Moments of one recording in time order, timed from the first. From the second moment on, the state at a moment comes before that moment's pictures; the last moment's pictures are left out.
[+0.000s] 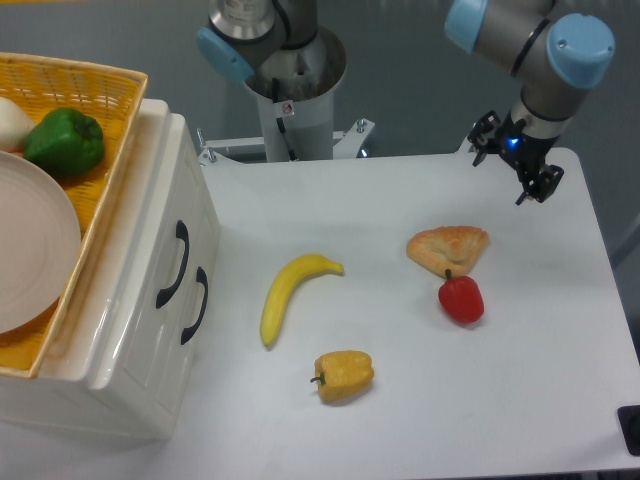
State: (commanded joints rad) arm 2.94 -1.77 -1.71 -1.29 1.56 1.77
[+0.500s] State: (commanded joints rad) arm 2.88 -1.72 -1.75 -1.32 1.56 1.61
